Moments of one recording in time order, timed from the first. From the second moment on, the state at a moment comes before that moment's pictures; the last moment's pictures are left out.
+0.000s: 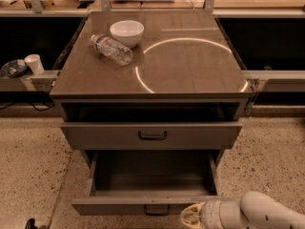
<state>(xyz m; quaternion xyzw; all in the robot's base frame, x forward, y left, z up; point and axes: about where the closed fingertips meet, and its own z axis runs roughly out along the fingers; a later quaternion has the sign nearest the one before) 0.356 -0.122 0.433 -0.63 0.66 0.23 0.34</state>
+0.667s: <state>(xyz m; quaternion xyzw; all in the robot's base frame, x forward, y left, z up) 0.373 -0.126 0.399 -0.61 0.68 0.18 0.36</state>
